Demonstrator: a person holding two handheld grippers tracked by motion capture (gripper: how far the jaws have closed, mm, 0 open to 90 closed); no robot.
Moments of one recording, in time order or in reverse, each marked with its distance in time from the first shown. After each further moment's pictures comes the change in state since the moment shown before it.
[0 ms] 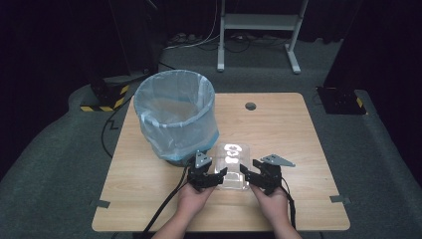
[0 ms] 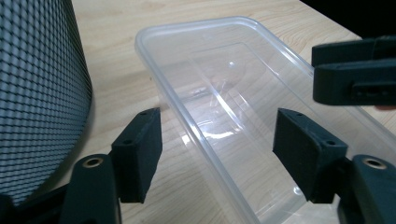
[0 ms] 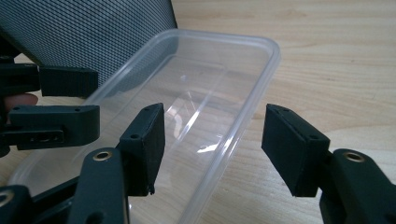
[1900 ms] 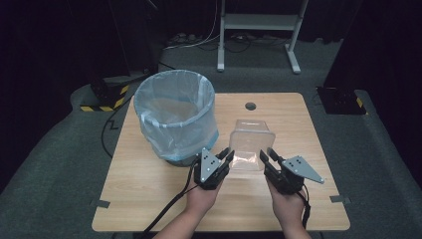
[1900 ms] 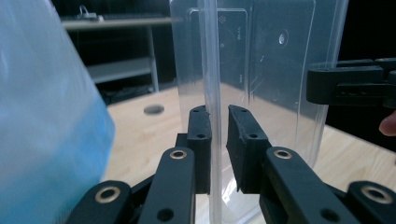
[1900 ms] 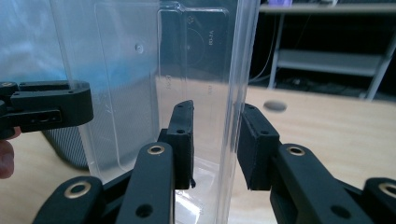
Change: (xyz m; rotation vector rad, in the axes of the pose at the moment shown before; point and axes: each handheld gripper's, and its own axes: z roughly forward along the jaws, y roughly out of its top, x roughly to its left) left arm -0.059 0.044 -0.049 -0.422 0.030 0.236; right arm 0.020 0.034 -0.085 -0.362 -0.136 -0.156
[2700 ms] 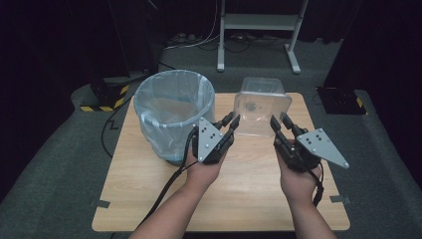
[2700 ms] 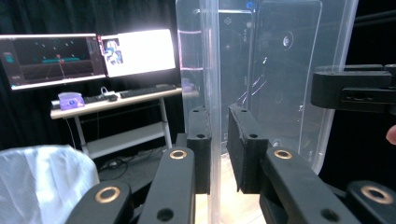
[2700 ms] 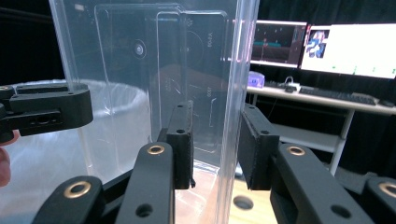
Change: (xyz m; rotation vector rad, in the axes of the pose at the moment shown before) left arm 0.007 0.102 -0.009 -0.223 0.037 0.098; right arm 0.008 0.105 -0.018 -0.231 -0.068 -0.113
